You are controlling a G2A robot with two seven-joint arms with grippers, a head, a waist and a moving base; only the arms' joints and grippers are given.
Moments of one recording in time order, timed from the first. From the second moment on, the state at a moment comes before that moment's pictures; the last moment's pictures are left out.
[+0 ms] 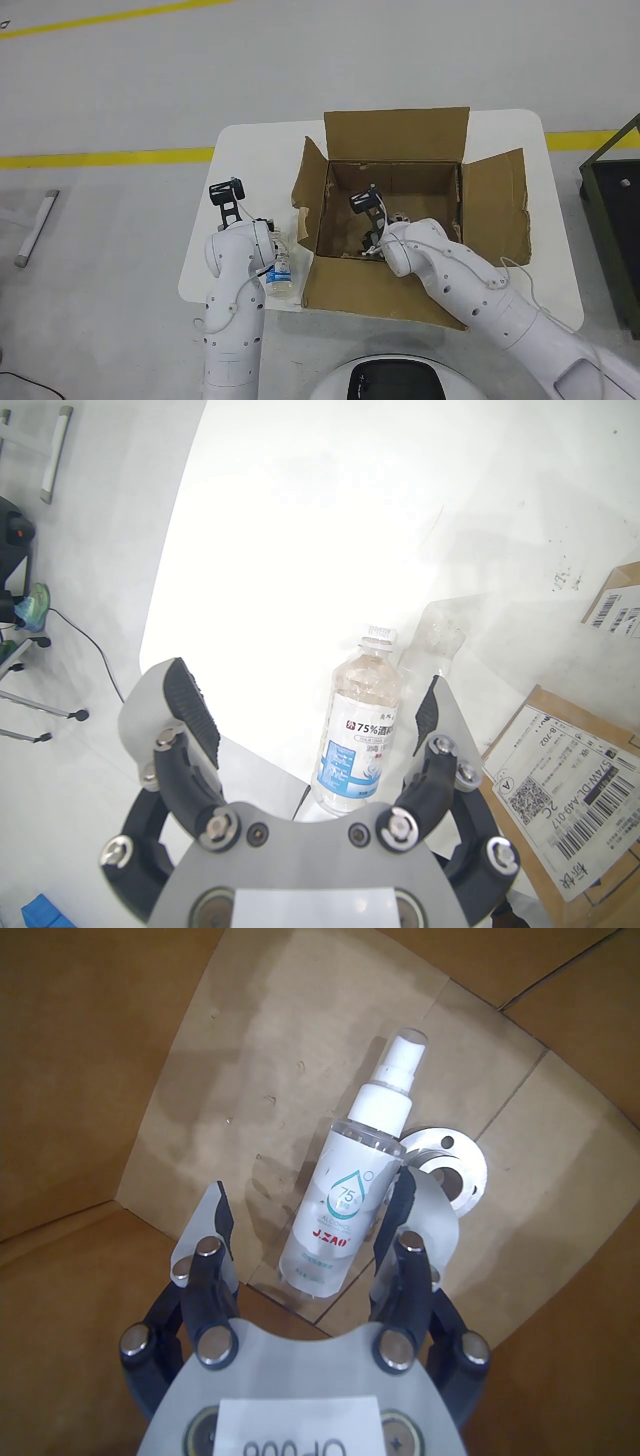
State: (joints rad) left arm 0.94 -1.56 -1.43 -1.62 1.81 0.31 -1.37; right arm -0.73 -1.37 0.77 -1.32 -1.04 0.37 1.03
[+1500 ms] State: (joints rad) left arm 0.94 -1.56 -1.43 -1.62 1.81 0.31 -1.37; right arm -1.10 -1.34 1.29 -1.78 -0.66 0.00 0.68
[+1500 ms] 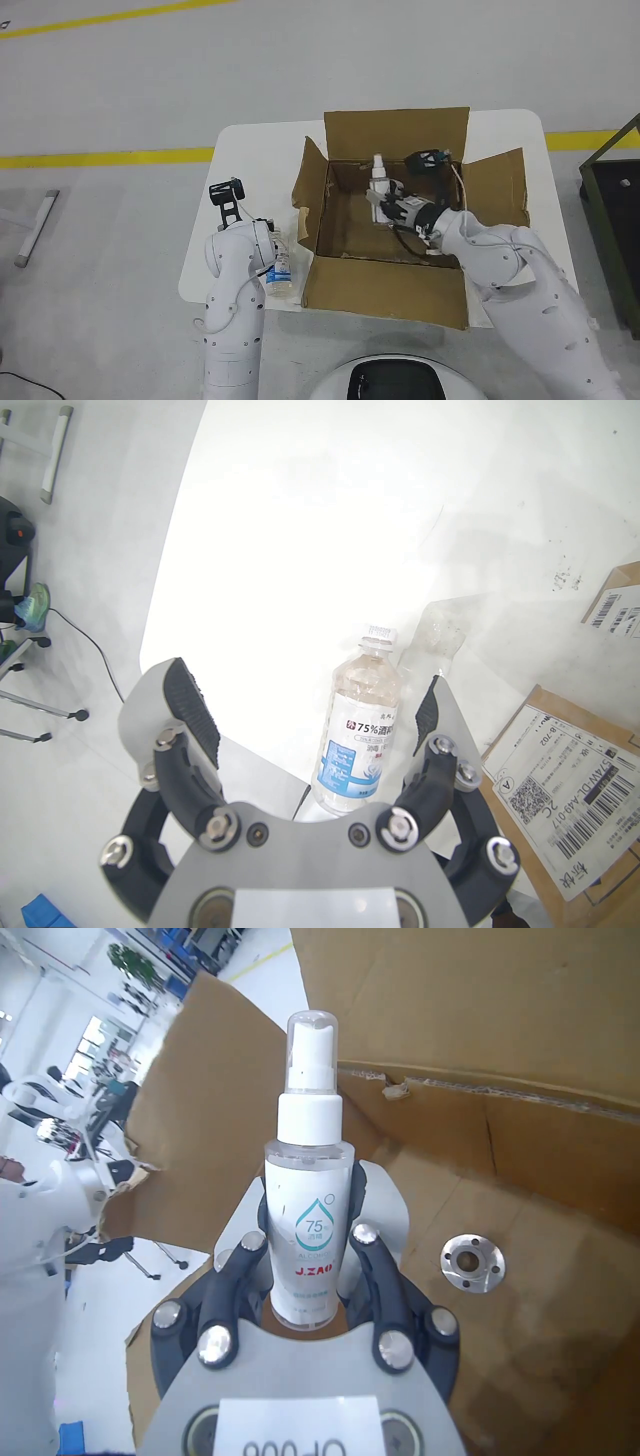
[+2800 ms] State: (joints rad) left arm 0.94 -1.56 -1.43 -1.62 1.81 0.31 -1.37; right arm -1.69 -1.27 2.15 -2.35 -0.79 0.03 0.83
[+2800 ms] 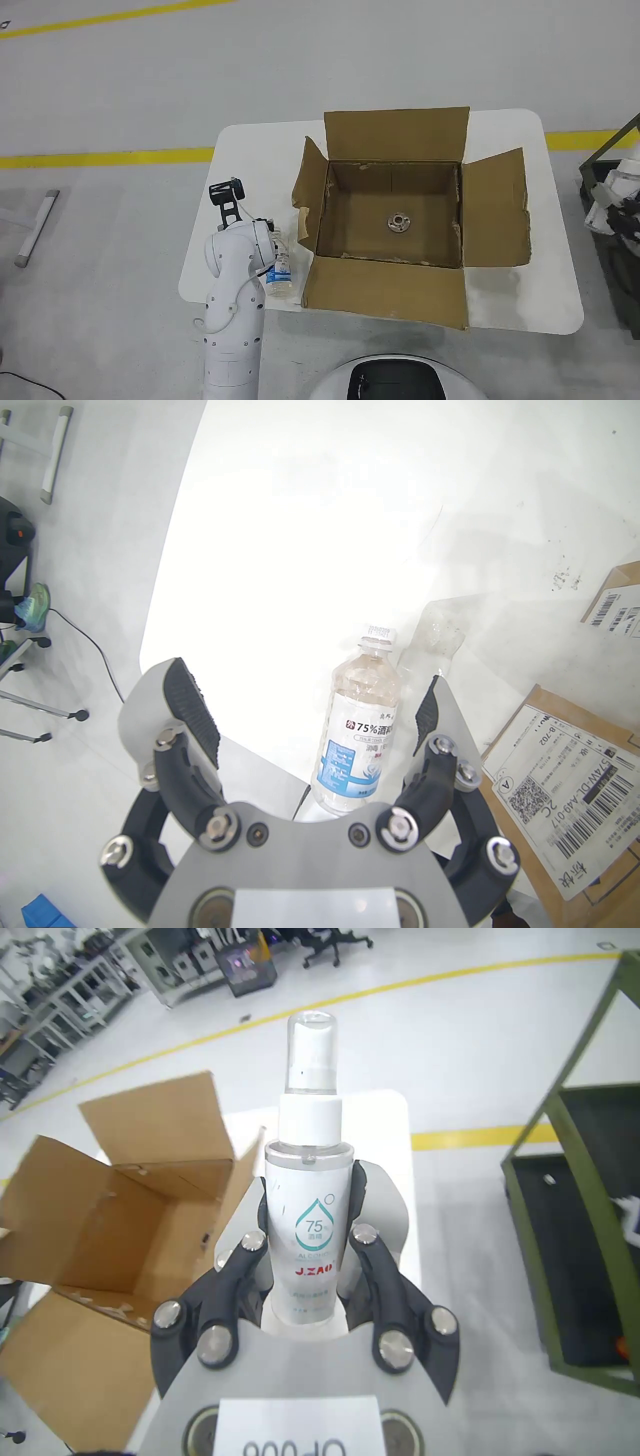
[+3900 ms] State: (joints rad) left arm 0.94 -1.56 -1.43 -1.62 1.81 0.31 -1.37; right arm -1.73 -1.27 1.79 -2.03 -1.14 -0.02 0.87
